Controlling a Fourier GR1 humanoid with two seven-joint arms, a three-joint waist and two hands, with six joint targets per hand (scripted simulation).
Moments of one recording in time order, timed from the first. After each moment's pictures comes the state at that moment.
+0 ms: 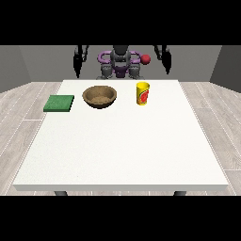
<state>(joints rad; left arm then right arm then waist) 0.02 0.11 0.02 -1.57 0.02 0.01 -0.05 0.02 -0.09 -0.01 -1.56 0.02 -0.01 0.01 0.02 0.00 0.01</state>
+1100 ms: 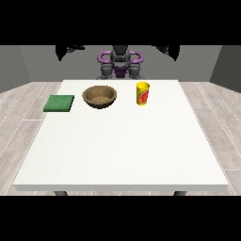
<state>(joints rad) -0.14 0.17 0.19 -1.62 0.20 -0.07 -0.02 -0.02 -0.22 -0.22 -1.65 -0.22 0.21 -0.02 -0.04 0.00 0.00</state>
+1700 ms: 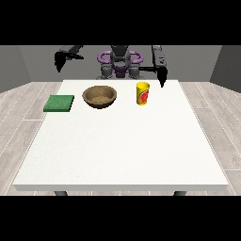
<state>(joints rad) -0.21 0.07 0.16 -1.30 0.07 0.00 -0.43 -0.09 -0.22 -0.22 -1.57 -0.19 0.25 -0.14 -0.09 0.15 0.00</state>
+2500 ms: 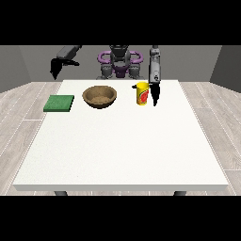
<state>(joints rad) -0.43 0.06 0.23 -0.79 0.03 0.08 -0.77 -0.15 -0.25 -0.26 -1.43 -0.20 0.32 -0.27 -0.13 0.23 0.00</state>
